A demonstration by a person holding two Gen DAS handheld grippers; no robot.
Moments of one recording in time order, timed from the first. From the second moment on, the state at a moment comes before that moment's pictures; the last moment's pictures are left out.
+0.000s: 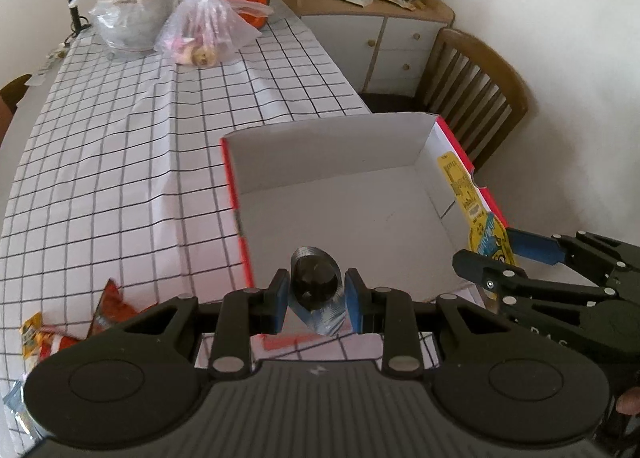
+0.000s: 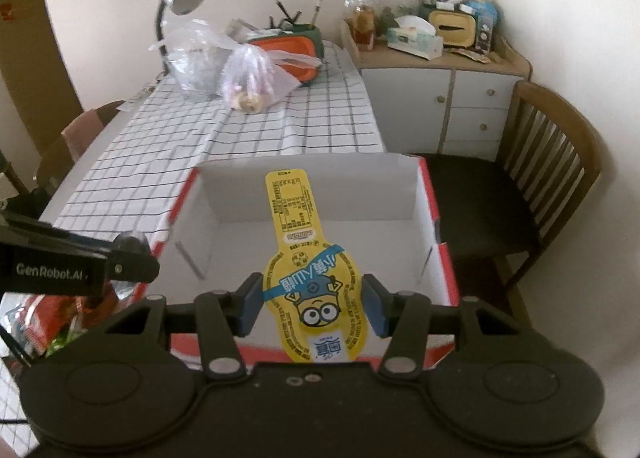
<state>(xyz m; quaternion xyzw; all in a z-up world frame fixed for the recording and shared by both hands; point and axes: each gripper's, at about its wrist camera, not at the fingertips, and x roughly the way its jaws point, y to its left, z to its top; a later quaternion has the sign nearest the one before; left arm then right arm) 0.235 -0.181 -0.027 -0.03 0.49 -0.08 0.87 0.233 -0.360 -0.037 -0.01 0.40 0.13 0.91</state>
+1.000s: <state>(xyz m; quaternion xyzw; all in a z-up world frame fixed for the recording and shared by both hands) 0.325 -0.217 -0.123 0.02 0.57 -0.03 0.82 0.306 -0.340 -0.142 -0.10 0.52 0.16 0.83</state>
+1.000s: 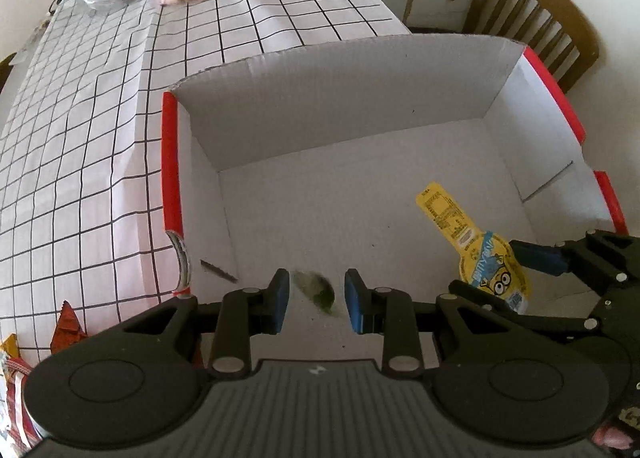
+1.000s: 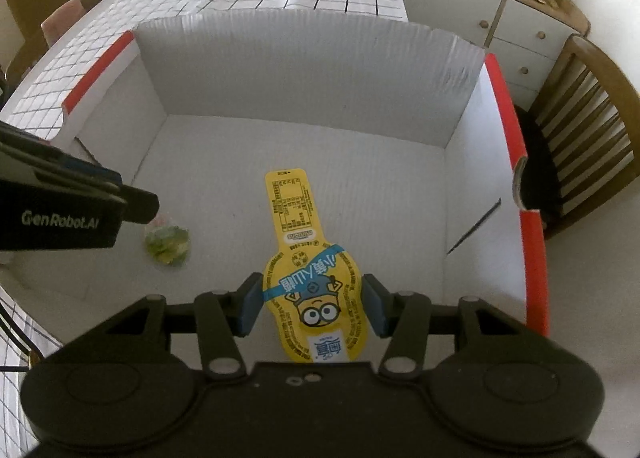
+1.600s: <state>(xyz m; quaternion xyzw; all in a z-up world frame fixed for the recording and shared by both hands) 0.300 -0.212 -0.100 0.00 0.54 -0.03 0.84 0.290 -0.355 -0.105 -0.07 0.48 0.19 0.86</state>
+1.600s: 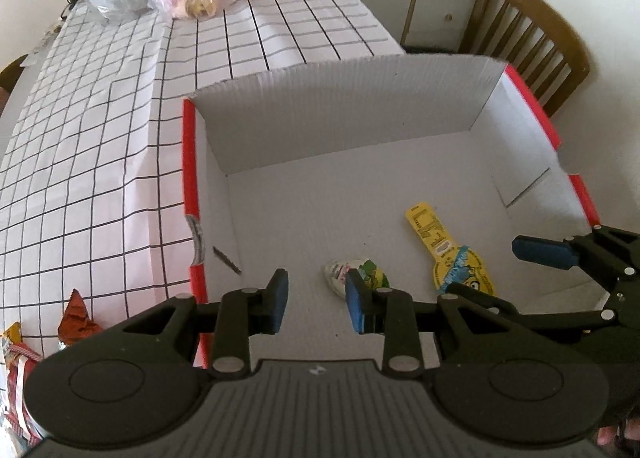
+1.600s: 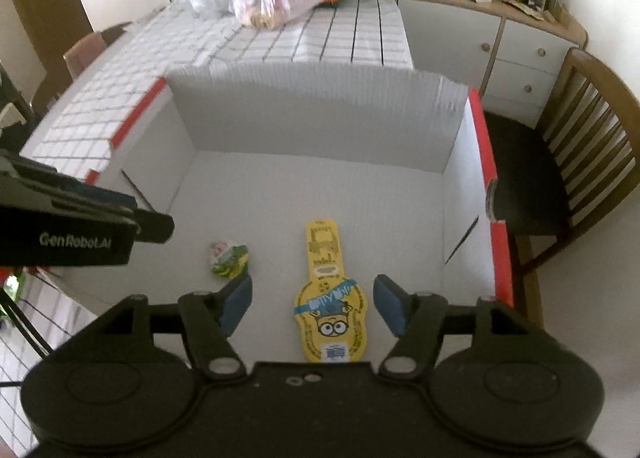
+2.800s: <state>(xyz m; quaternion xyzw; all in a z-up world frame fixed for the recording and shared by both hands) 0.173 -0.102 -0.009 -0.03 0.40 -0.04 0.91 0.189 -0.281 -0.018 -0.01 0.38 0.22 0.90</state>
